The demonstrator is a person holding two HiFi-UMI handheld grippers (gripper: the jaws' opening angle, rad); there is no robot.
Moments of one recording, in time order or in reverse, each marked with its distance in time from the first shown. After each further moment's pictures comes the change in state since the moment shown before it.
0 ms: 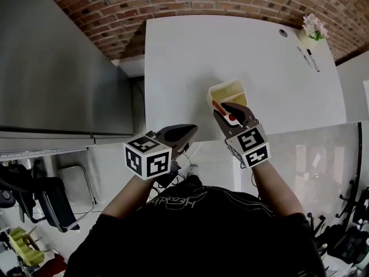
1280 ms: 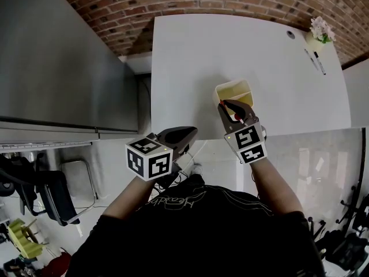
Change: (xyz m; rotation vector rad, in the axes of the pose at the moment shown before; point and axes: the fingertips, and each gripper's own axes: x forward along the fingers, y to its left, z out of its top) left arm -0.013 0.009 -0.014 -0.021 0.007 0.062; right arm 0.018 -0.003 -0.002 -0.085 0.003 -0.054
